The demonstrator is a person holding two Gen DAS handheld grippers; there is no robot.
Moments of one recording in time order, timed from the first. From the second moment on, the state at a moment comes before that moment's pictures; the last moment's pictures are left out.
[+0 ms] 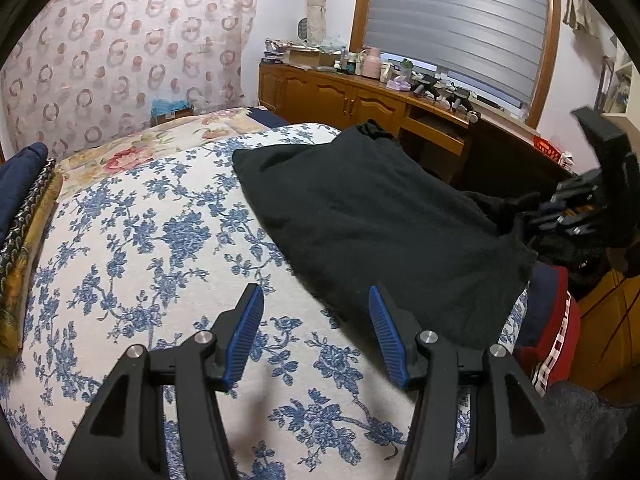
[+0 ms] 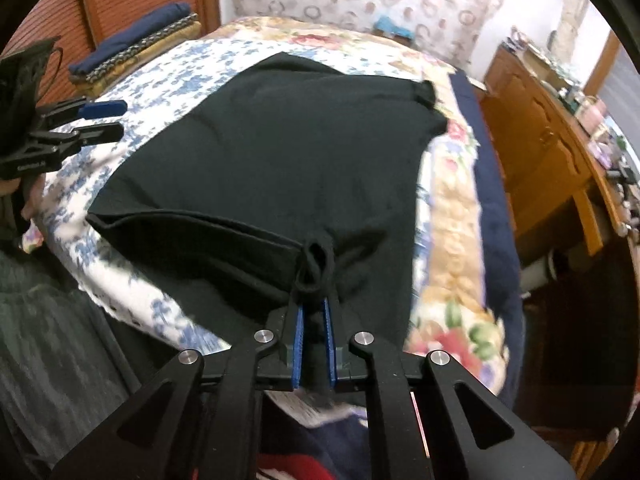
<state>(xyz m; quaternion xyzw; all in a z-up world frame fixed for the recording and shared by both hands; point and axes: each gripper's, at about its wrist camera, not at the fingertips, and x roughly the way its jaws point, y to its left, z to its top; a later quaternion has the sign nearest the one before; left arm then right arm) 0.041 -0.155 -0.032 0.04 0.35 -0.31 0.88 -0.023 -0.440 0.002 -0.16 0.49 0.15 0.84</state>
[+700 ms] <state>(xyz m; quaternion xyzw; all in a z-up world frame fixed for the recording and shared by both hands) 0.039 -0.179 -0.048 0.06 0.38 -0.32 0.86 0.015 -0.419 -0.022 -0.11 0.43 0.12 0.89</state>
